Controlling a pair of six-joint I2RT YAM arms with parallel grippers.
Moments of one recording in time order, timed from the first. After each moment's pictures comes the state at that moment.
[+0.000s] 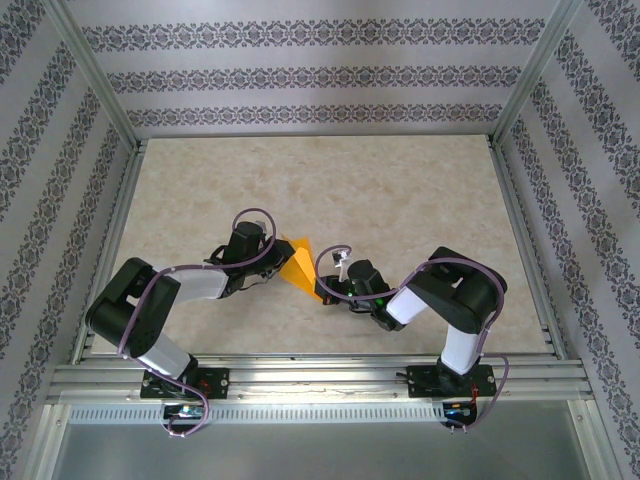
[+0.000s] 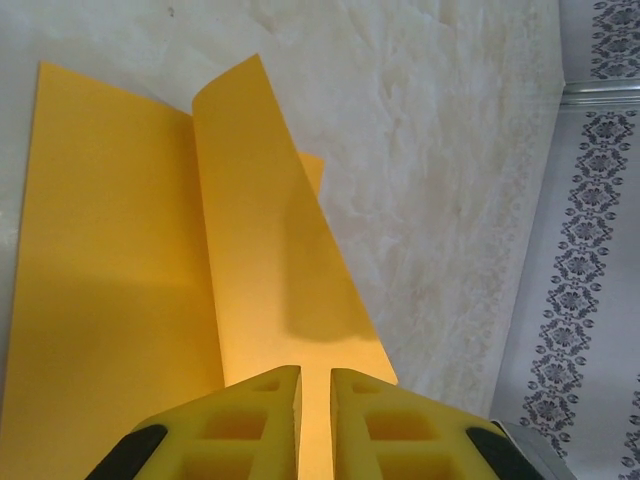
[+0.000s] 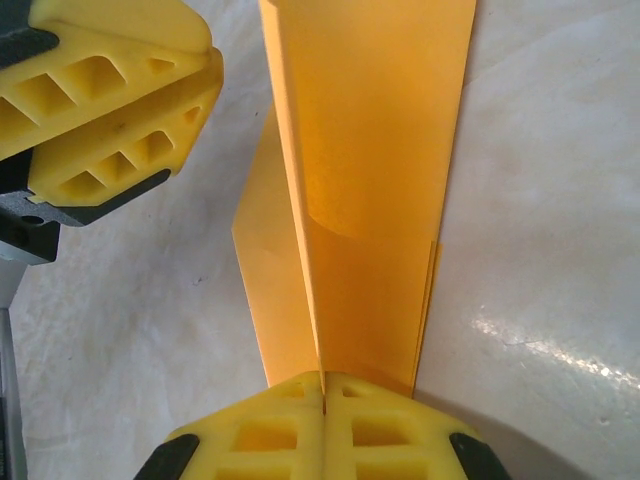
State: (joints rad) left arm -0.47 1.57 0.58 0.36 0.29 -1.21; right arm 0.80 1.81 0.40 0.92 -0.22 0.79
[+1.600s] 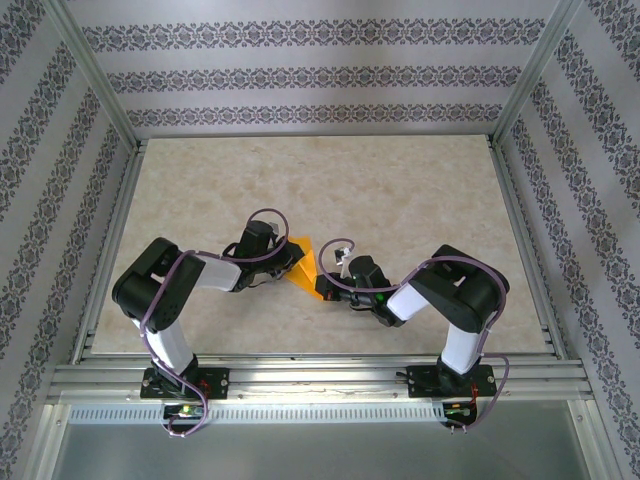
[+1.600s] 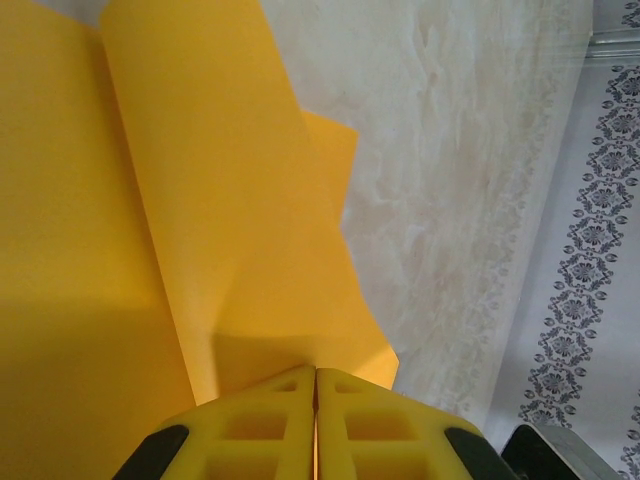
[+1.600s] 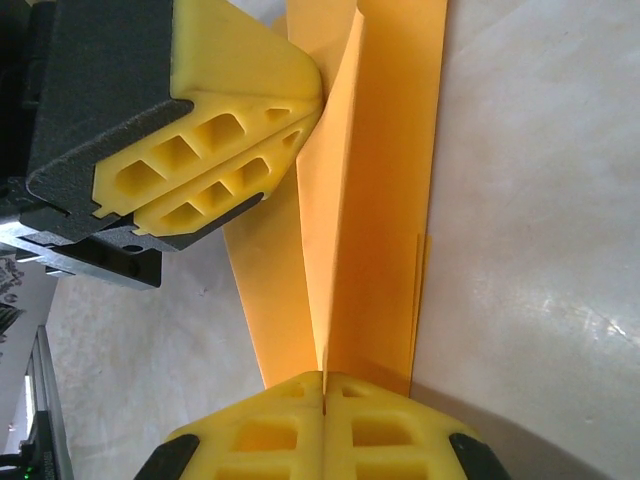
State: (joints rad) left arm -0.48 1.76 0.65 0.46 0.38 -1.22; right arm 0.76 1.80 0.42 0.87 -0.28 0.88
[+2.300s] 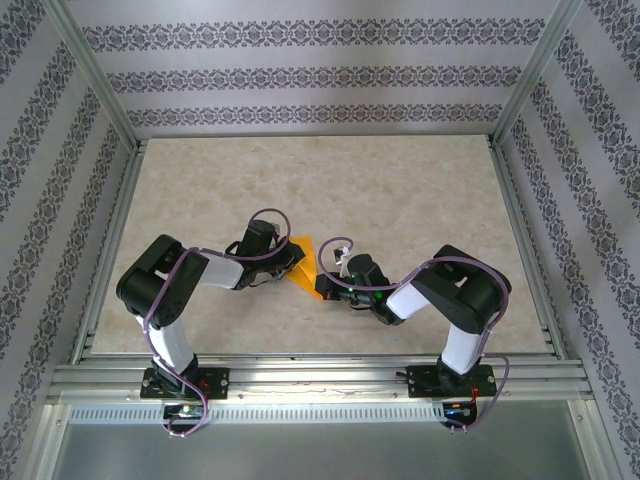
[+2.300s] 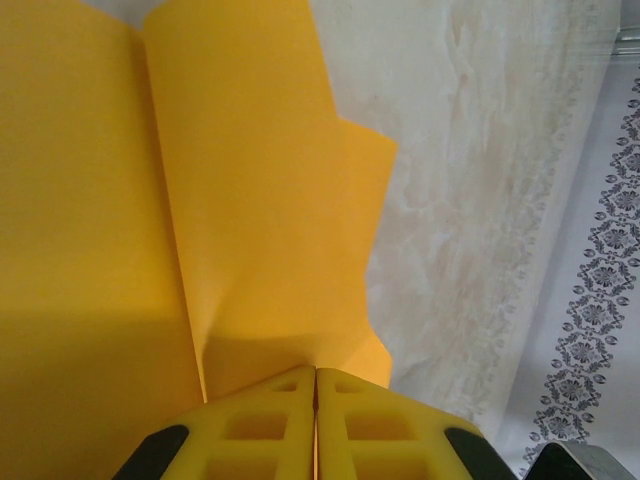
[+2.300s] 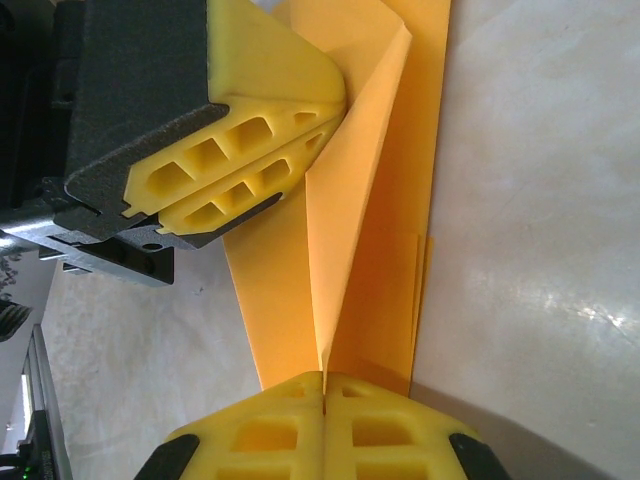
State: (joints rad) left arm -0.48 1.79 0.67 0.43 0.37 -1.20; right arm 0.76 1.79 0.44 0.82 -0.29 0.88
